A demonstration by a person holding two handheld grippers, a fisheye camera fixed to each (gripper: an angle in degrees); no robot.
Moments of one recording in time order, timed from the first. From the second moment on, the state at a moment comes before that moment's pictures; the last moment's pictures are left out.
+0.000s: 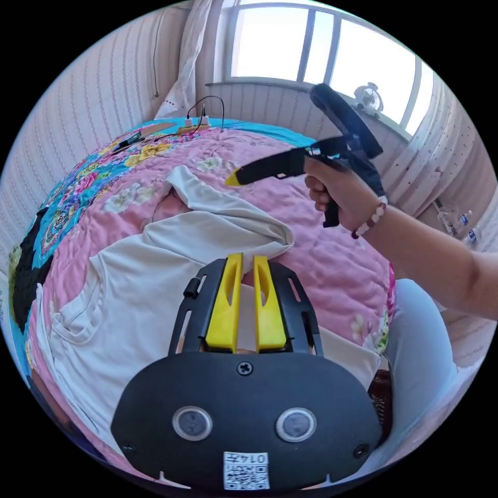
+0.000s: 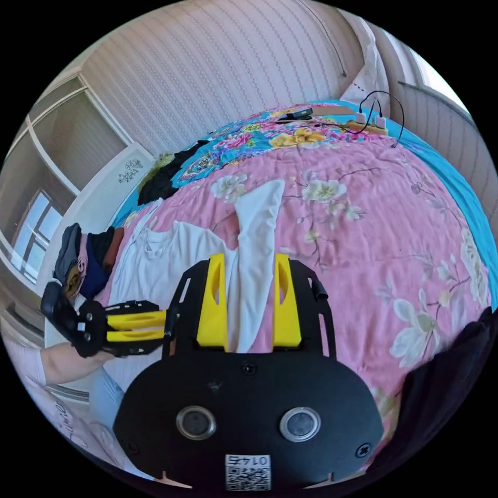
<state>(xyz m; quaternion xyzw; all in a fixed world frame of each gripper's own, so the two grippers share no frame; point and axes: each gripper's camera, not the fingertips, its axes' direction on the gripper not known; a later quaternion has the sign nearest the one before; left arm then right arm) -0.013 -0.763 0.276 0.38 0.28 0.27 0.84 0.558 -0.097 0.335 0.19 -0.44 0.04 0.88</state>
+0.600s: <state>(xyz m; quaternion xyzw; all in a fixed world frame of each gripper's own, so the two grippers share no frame) 0.060 -0.770 0.274 0.41 0.27 0.29 0.82 0.689 0.084 0.333 0.26 -0.41 0.15 0.86</state>
